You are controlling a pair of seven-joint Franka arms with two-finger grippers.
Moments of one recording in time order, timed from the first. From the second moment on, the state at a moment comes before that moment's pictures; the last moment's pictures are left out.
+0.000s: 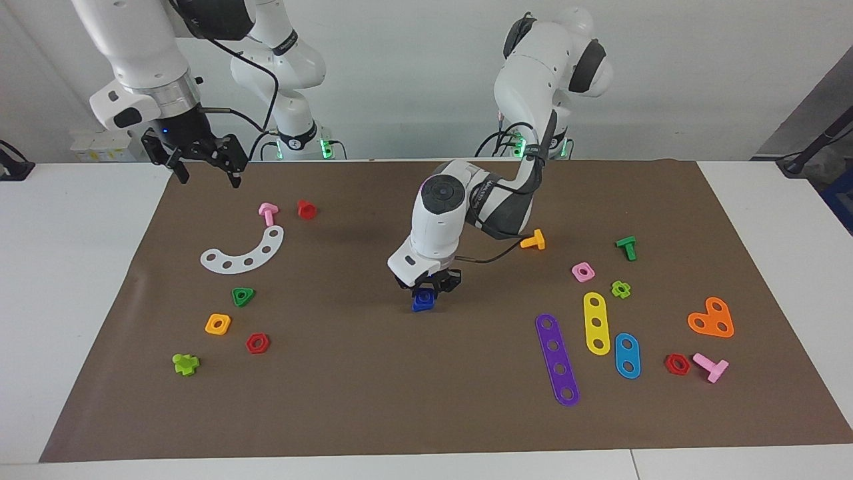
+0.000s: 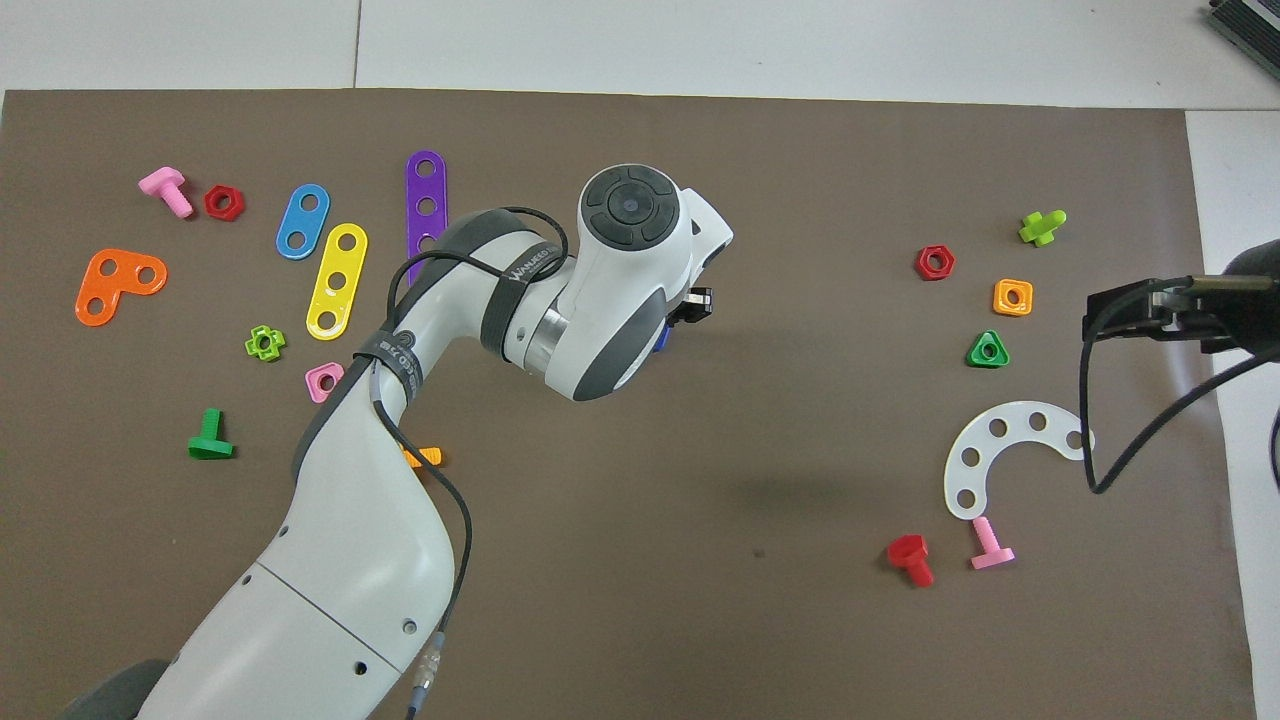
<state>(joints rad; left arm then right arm) -0.57 0.71 -0.12 -1.25 0.00 2.01 -0.52 0.05 -0.04 -0.02 -1.63 -0.04 1.61 0.14</state>
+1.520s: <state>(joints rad) -0.57 0.72 -0.10 -1.22 -0.06 1.96 -0.55 0.04 -0.04 -0.02 -1.62 -0.03 1.54 0.11</state>
